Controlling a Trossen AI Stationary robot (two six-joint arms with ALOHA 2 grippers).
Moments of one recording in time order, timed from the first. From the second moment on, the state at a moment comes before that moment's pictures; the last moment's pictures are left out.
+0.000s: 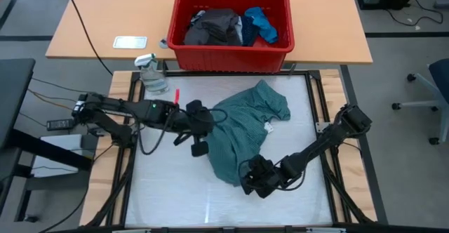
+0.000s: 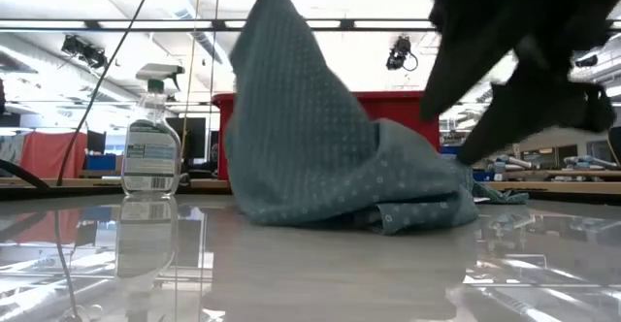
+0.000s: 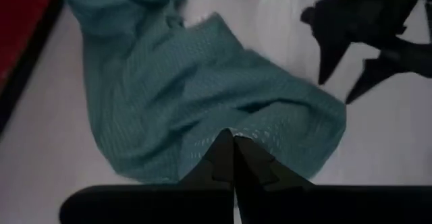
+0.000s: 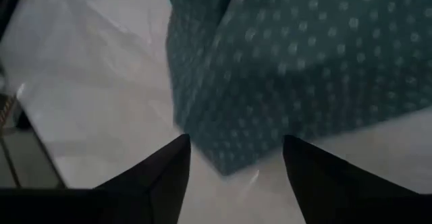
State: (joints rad) left arm -0.17 1.49 1.51 -0.89 -0.27 -0.25; right arm 0.56 1.78 1.05 -0.28 0.40 1.52
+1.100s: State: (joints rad) left arm -0.12 1.20 1.50 -0.87 -0.29 -0.47; right arm 0.51 1.41 1.28 -0.94 0.32 1.01
